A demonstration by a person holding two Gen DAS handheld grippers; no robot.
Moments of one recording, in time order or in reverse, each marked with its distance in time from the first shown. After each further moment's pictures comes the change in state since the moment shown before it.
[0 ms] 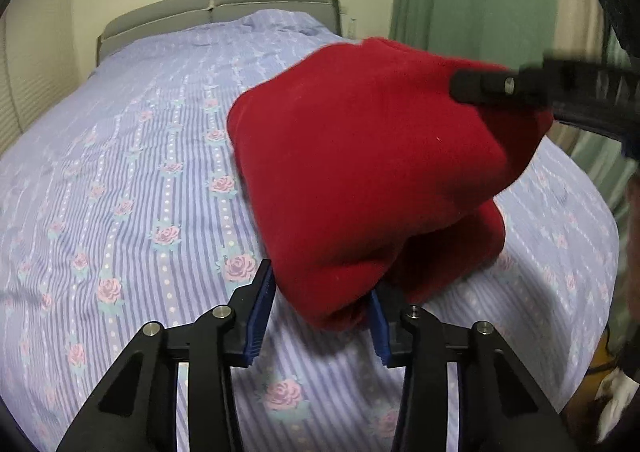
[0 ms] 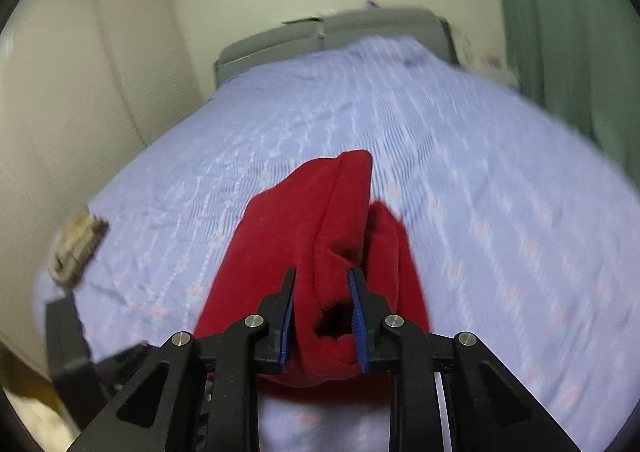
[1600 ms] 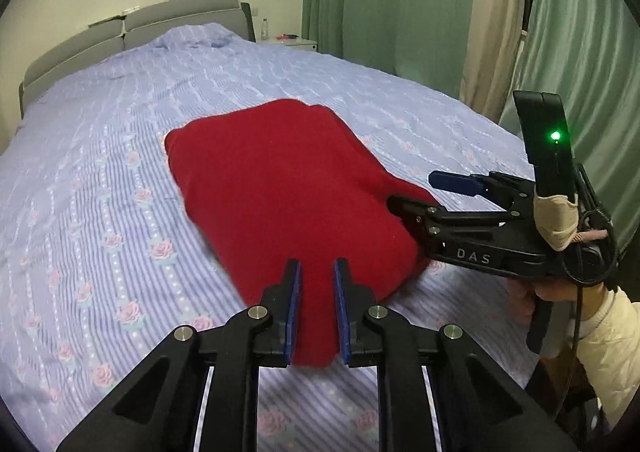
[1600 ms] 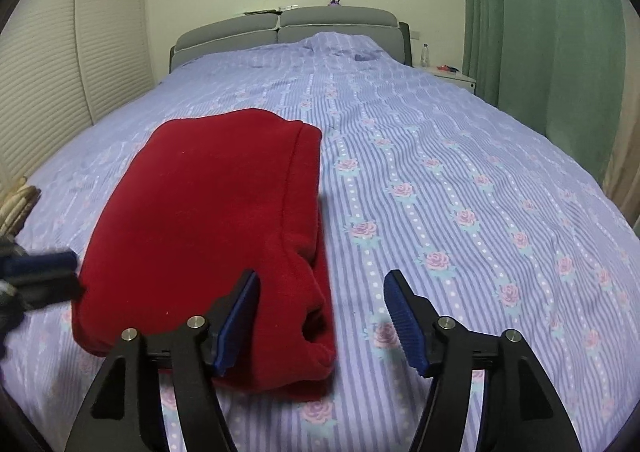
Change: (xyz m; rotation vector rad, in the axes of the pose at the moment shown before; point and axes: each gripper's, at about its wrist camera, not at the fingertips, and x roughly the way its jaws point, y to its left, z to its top) left arm -0.017 -0.018 0.037 0.245 0.024 -0.242; right arm 0.023 -0.055 -0.055 0.011 0.015 -0.207
